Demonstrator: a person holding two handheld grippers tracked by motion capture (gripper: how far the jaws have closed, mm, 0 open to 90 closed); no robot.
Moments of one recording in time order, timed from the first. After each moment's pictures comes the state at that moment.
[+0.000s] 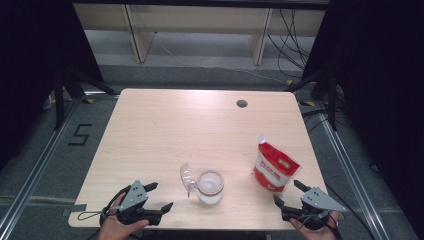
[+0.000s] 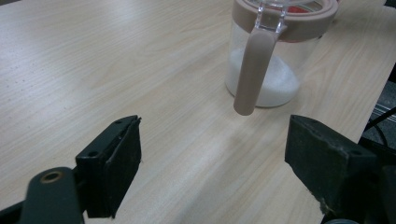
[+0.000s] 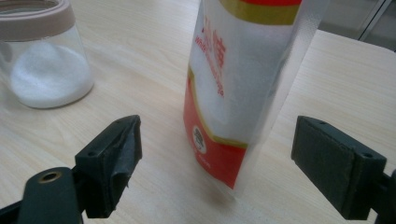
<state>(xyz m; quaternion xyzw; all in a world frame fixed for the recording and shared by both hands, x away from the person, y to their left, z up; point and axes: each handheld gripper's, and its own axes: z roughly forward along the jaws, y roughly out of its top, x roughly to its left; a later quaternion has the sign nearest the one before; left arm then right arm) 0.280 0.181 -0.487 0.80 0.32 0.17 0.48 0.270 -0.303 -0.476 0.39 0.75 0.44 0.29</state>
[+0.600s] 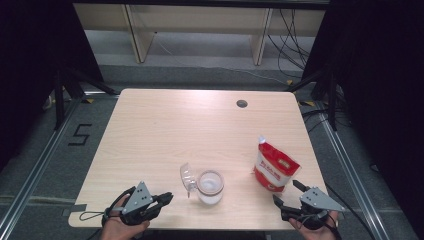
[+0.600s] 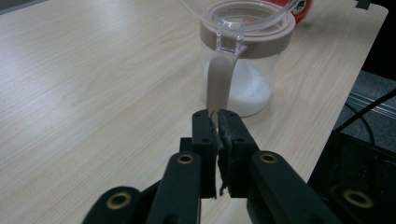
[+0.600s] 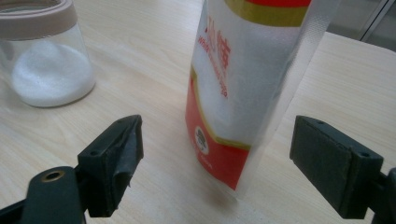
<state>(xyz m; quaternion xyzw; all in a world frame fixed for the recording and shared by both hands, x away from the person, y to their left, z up) 0.272 0.166 -0.467 0.81 0.28 0.17 0.48 0.269 -0.300 -0.476 0.40 0.76 0.44 0.28</state>
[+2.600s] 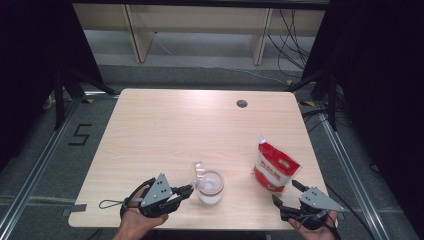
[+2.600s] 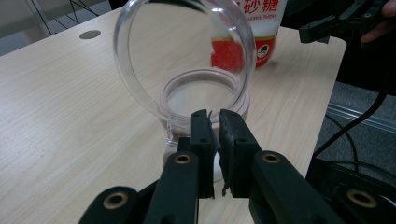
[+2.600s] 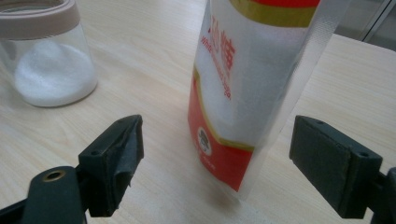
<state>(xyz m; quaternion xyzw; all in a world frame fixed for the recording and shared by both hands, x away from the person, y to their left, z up) 0.281 0.122 -0.439 0.81 0.25 0.15 0.51 0.269 -0.298 -0.476 0.39 0.76 0.44 0.27</state>
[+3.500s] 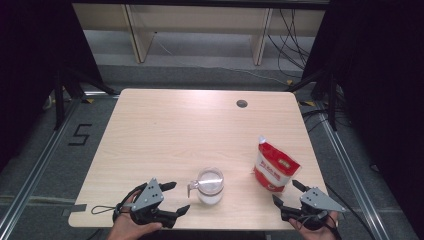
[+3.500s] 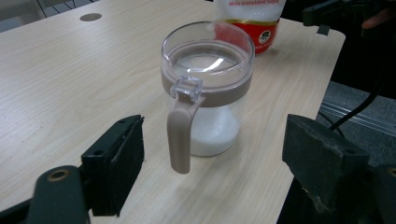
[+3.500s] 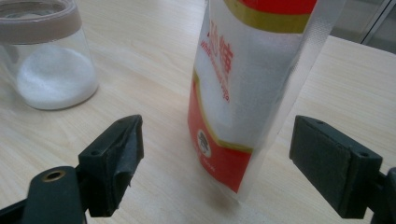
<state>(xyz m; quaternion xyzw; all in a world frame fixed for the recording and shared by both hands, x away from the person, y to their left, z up) 0.274 0.143 -0.455 0.81 0.27 0.15 0.50 0.267 -0.299 -0.475 0.40 0.75 0.45 0.27</state>
